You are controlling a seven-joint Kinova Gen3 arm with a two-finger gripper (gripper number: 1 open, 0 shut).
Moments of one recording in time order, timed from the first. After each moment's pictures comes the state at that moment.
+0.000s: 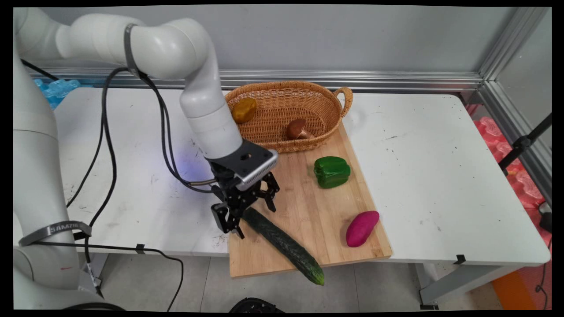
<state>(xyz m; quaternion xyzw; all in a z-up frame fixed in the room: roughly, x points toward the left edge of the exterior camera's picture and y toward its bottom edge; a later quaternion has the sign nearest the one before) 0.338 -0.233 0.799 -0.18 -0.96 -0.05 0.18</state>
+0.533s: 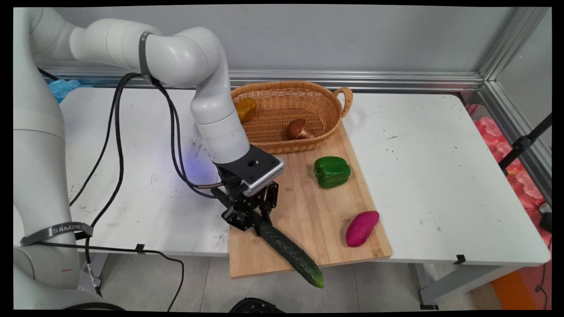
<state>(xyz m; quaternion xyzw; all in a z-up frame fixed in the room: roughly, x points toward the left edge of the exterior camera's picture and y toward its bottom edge) 0.326 -0.237 0.789 -0.20 -0.96 -0.05 0.17</state>
